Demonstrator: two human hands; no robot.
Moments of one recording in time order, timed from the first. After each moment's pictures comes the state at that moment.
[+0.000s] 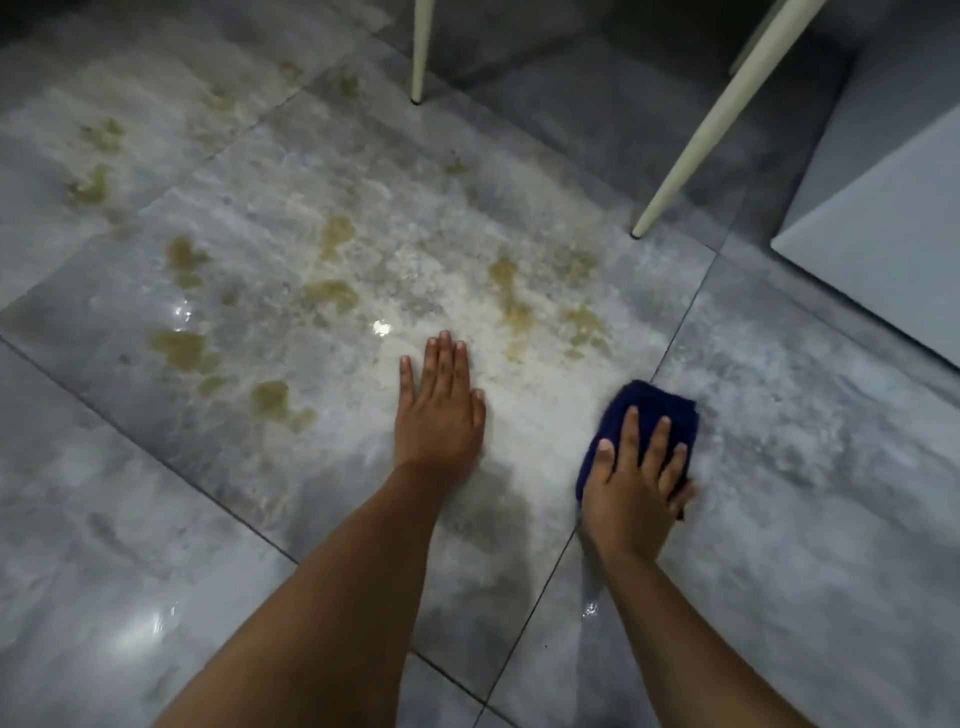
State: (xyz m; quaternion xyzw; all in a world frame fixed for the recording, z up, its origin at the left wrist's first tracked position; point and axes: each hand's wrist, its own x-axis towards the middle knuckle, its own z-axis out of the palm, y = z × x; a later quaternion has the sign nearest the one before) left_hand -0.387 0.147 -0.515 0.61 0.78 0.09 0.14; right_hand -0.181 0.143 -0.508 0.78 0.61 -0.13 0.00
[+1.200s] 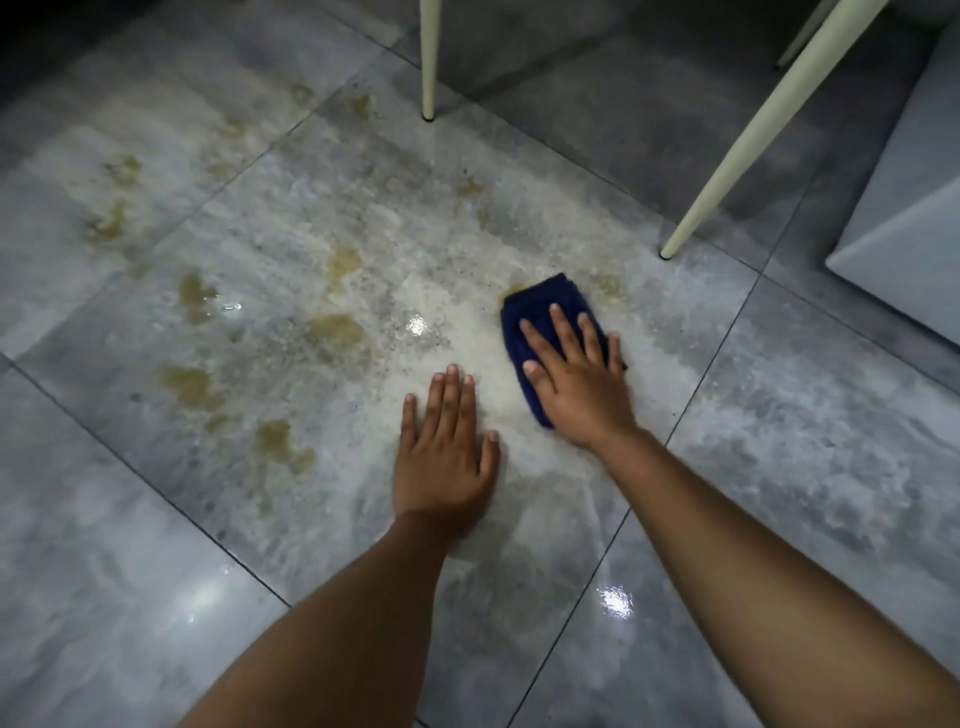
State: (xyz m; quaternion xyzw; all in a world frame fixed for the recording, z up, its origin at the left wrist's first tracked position) left_hand -0.376 0.168 -0.505 0.62 0.77 0.07 0.15; right_hand -0.234 0.305 -0.498 0.52 0.84 -0.15 0.05
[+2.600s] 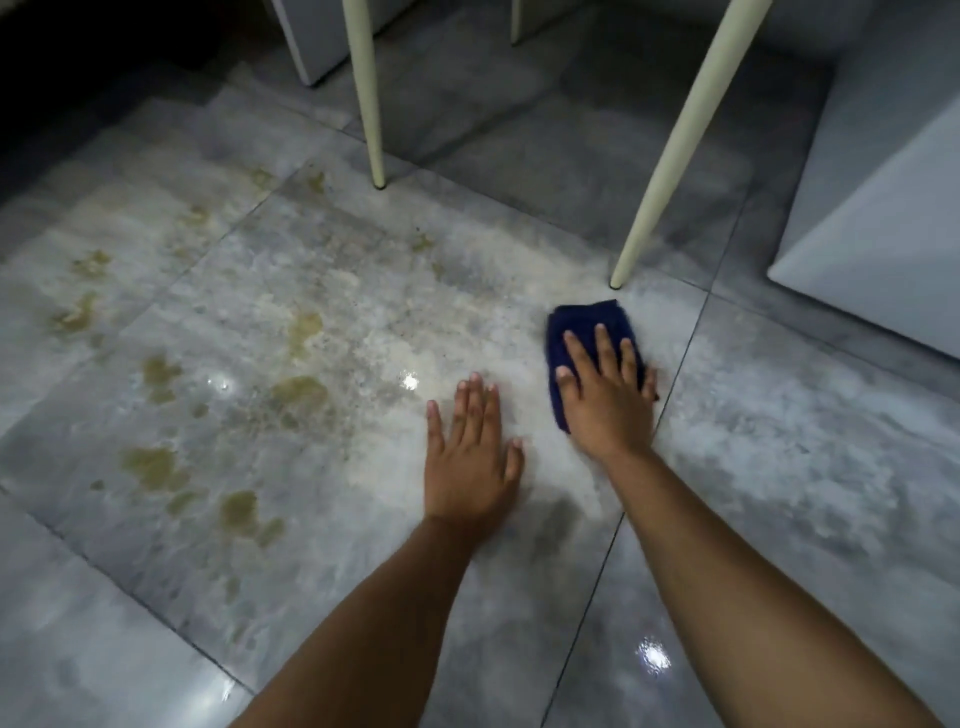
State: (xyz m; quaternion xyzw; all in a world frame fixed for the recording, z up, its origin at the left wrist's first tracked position) left_hand -0.350 0.200 -0.499 0.64 0.75 0.08 0.16; right_hand -0.203 0.310 -0.506 0.66 0.74 -0.14 0.01
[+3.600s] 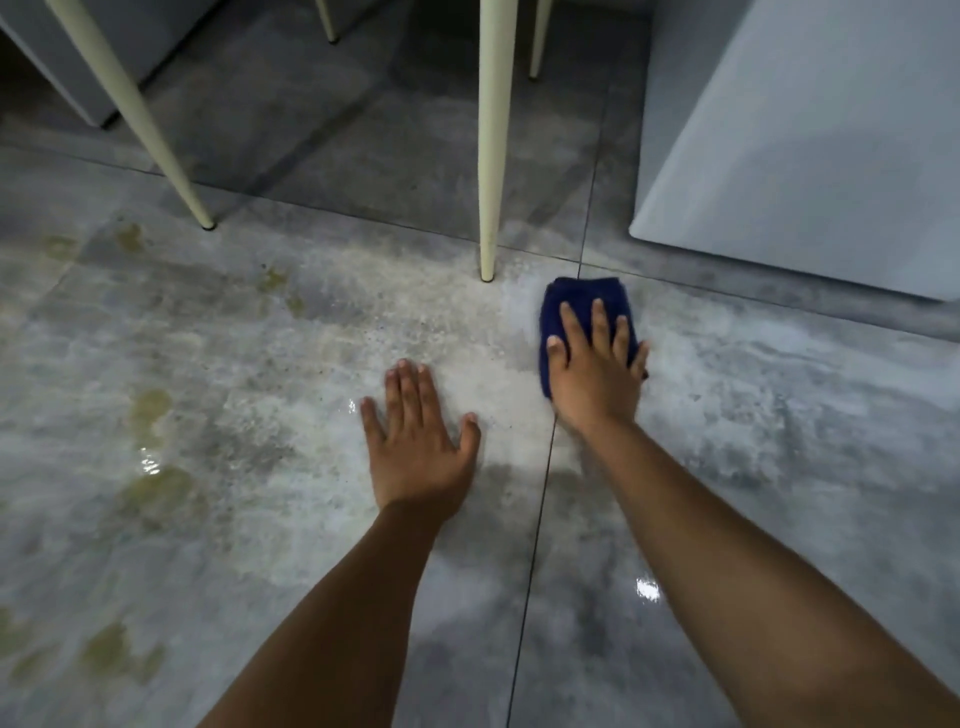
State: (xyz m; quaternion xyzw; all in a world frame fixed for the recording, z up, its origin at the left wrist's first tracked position) left_hand -0.300 0.290 -0.515 0.67 0.74 0.04 0.11; right_hand -0.113 0.363 -0.501 0.79 0.59 -0.12 -0.05
